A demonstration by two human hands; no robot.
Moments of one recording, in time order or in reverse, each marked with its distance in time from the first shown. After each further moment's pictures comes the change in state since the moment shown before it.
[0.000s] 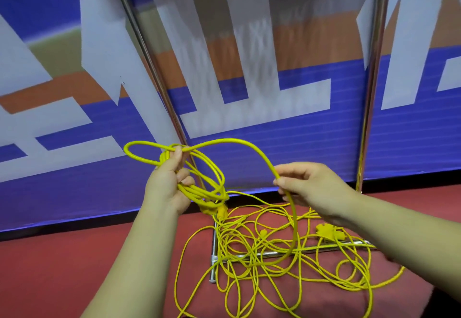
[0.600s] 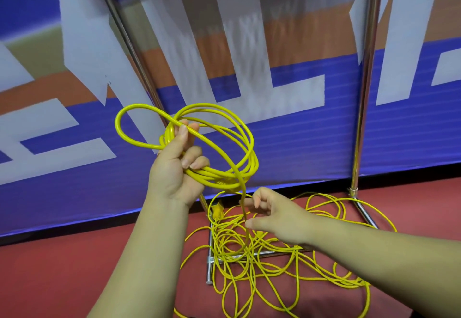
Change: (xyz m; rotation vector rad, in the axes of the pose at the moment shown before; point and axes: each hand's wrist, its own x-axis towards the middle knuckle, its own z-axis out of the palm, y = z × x) left_hand -0.027 0.000 0.054 -0.182 -0.323 0.042; right_hand 0.022 0.069 0.030 -0.253 -0.286 -0.011
